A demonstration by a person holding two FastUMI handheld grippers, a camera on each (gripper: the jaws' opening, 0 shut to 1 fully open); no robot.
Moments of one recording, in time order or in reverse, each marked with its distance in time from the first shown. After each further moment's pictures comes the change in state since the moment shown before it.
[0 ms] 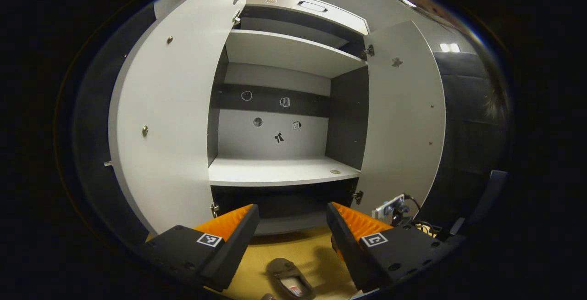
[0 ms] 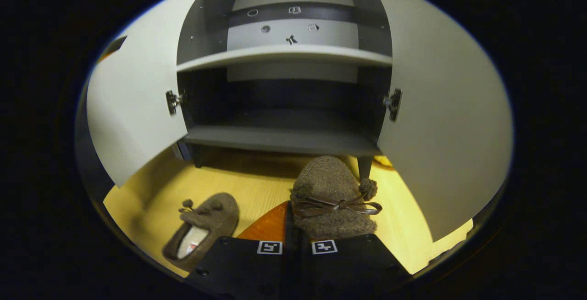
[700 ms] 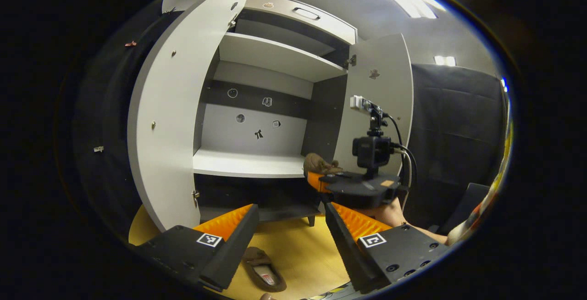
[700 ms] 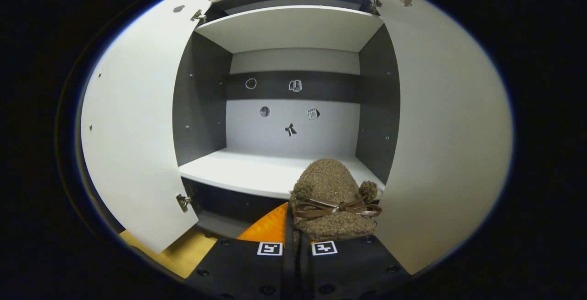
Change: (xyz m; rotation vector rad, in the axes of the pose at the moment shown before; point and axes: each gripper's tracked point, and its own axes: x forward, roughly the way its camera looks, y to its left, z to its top) left arm -0.051 -0.040 0.009 -0.063 0.007 -0.115; right arm -0.008 0.004 0.239 -0.042 -0.291 -0.004
